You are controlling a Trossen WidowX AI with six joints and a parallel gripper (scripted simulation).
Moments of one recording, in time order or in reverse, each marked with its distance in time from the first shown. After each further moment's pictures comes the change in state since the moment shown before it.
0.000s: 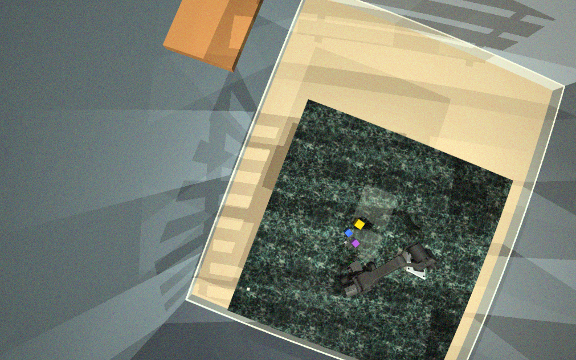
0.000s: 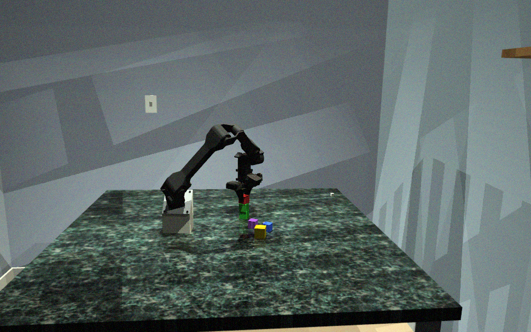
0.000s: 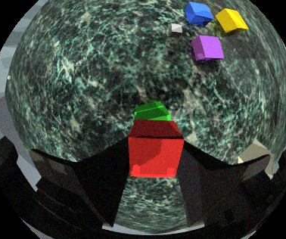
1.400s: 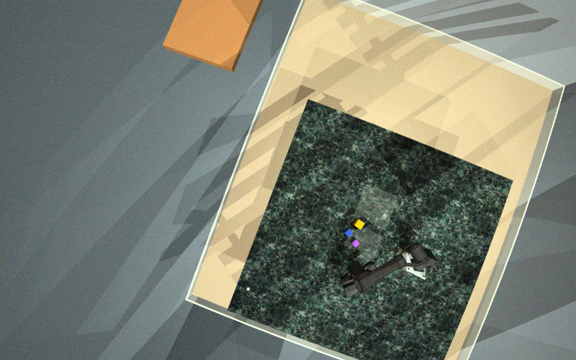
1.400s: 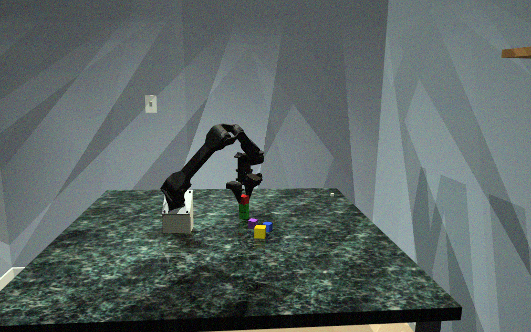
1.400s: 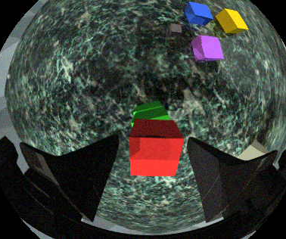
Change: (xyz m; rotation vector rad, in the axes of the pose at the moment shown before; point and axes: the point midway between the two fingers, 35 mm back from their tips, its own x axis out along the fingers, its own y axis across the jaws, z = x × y) arm 0.001 -0.001 0.000 -0.006 -0.002 -0.003
